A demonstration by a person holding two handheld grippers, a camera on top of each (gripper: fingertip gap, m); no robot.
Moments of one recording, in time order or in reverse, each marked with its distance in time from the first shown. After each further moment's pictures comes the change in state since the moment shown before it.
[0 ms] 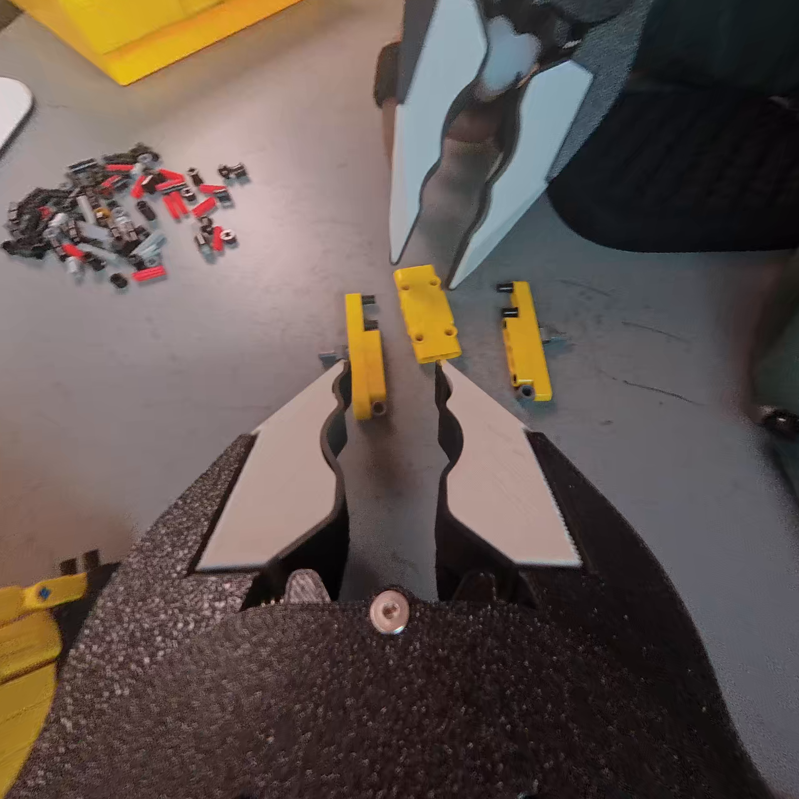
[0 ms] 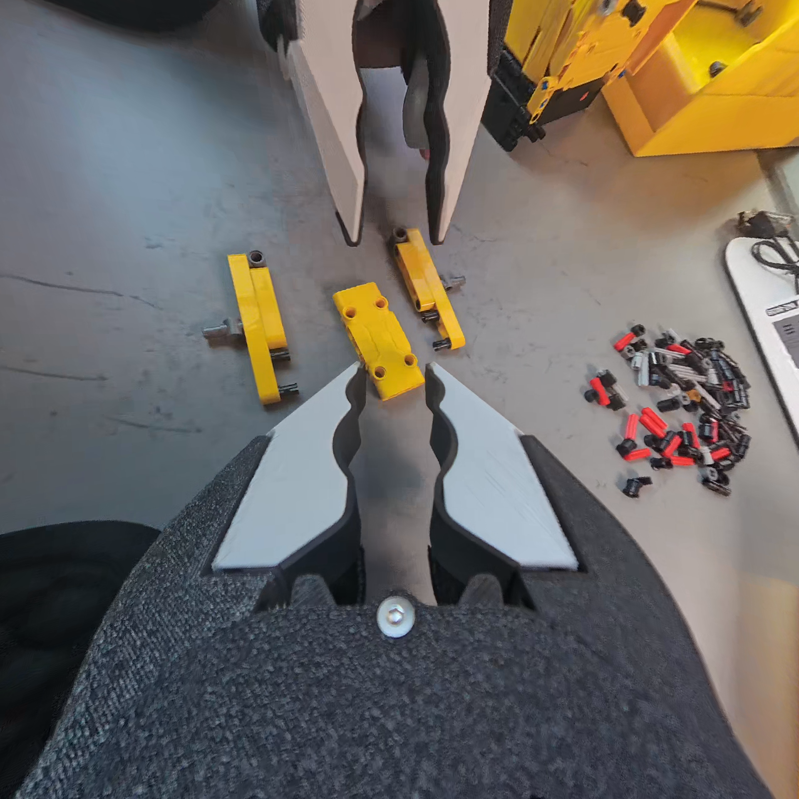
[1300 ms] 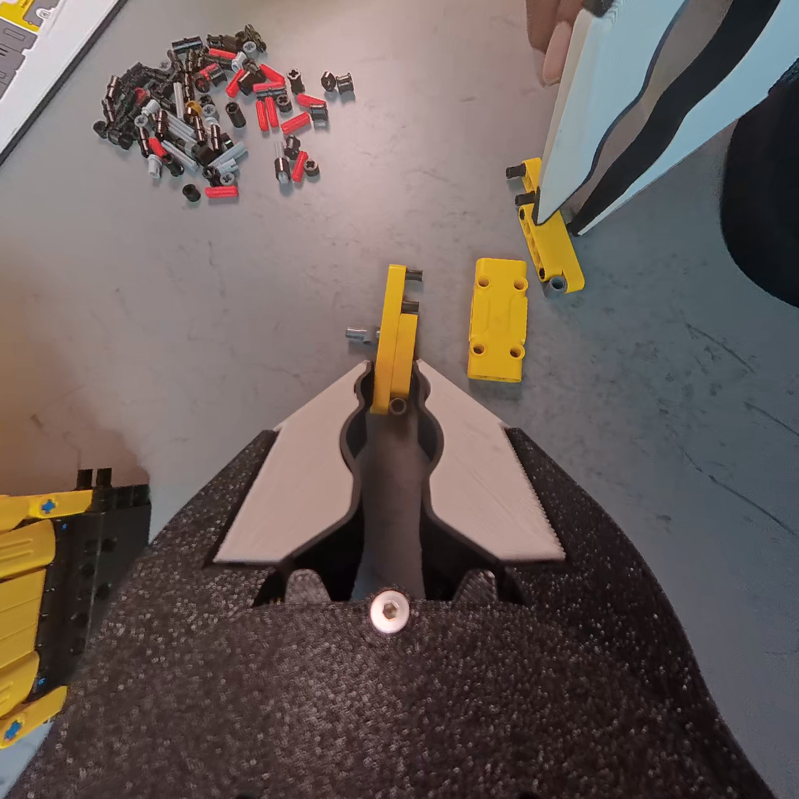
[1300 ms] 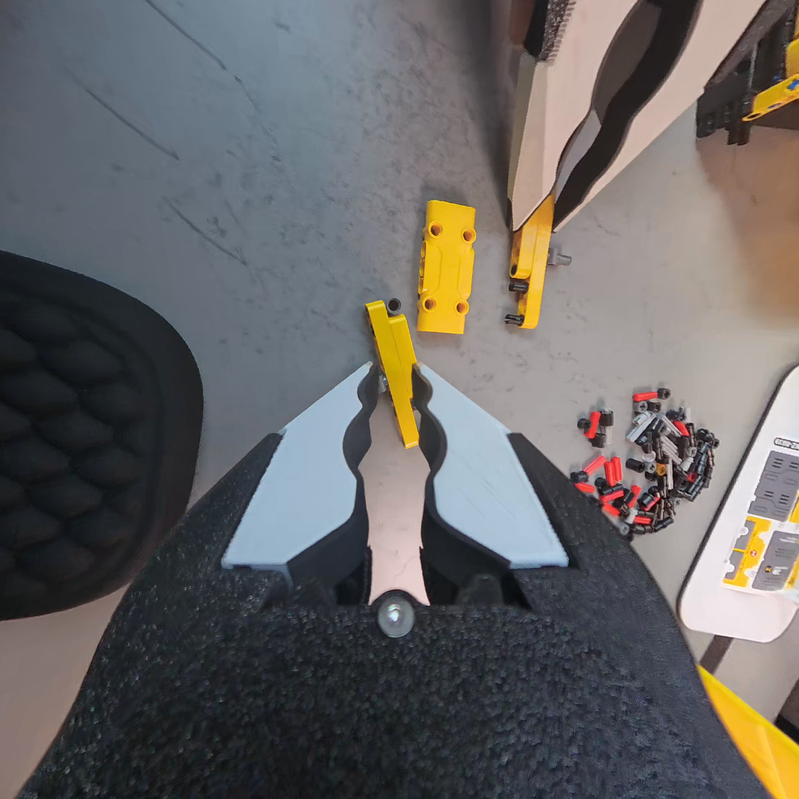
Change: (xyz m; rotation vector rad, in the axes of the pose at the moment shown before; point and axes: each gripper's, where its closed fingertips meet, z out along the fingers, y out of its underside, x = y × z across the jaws) left arm -0.026 0.013 0.013 -0.167 -0.317 -0.176; right arm -0.008 0.024 -0.024 -0.289 -0.288 -0.464
